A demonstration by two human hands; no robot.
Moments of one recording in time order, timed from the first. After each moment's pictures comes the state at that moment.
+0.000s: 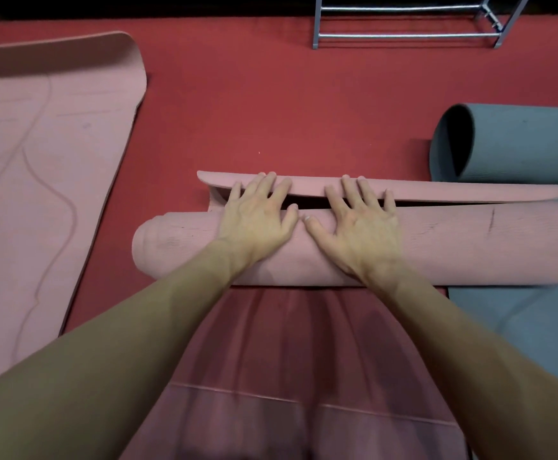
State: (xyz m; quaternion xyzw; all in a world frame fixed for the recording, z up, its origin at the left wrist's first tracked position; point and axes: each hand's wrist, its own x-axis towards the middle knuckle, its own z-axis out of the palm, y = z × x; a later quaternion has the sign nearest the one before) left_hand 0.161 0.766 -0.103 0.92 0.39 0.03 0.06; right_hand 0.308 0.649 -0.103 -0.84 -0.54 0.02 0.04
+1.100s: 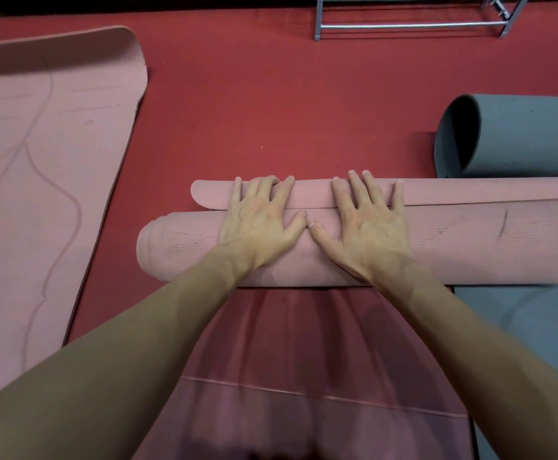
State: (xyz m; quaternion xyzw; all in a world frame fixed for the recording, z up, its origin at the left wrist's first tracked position) left_hand 0.150 0.756 -0.111 0.92 0.37 0.09 0.06; right_hand 0.307 0.638 -0.104 -0.83 -0.55 -0.01 0.01
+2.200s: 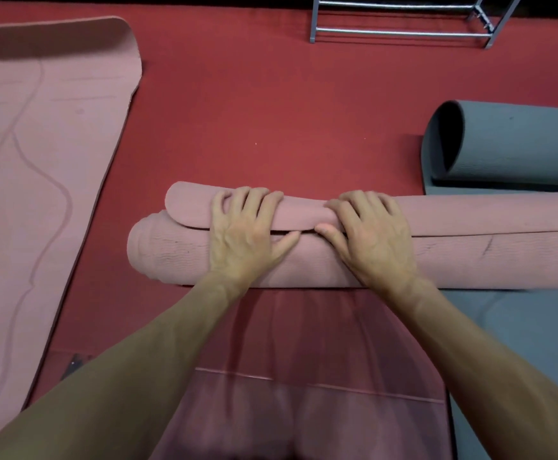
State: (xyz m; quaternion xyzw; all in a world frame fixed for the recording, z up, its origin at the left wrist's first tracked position) left_hand 0.128 0.725 -0.133 0.88 0.34 0.31 -0.12; right_hand 0.317 0.606 -0.113 -0.72 -0.64 -0.19 0.19
